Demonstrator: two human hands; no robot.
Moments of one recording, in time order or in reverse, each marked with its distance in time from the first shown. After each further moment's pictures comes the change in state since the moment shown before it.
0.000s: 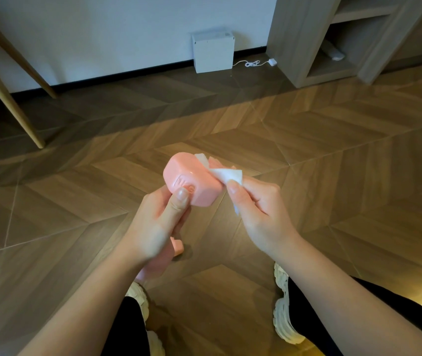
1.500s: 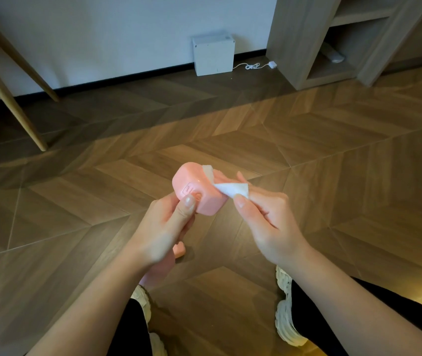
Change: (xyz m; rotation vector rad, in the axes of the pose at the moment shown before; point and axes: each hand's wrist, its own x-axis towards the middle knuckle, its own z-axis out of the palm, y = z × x) left_hand -0.004 -0.005 0.001 0.053 -0.036 -0.080; right_hand -0.009 -0.007 -0.007 -0.047 -0.029 -0.026
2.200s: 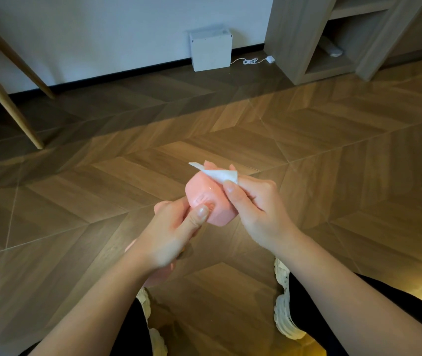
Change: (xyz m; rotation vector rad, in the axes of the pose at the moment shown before) left_hand 0.000 -0.003 0.005 0.333 -0.097 0.109; right_hand 0.014 0.006 0.005 0.014 -0.008 0.015
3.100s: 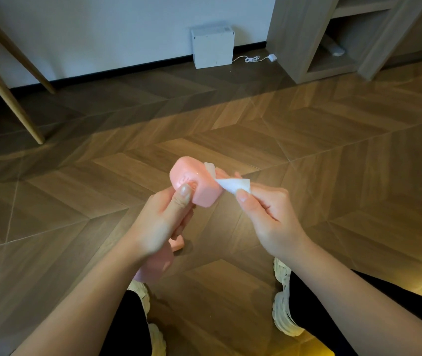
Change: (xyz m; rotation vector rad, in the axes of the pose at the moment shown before) left_hand 0.000 -0.005 -0.003 -0.396 0.082 -0.132; right_hand -0.022 0.009 -0.009 -0.002 0.050 0.019
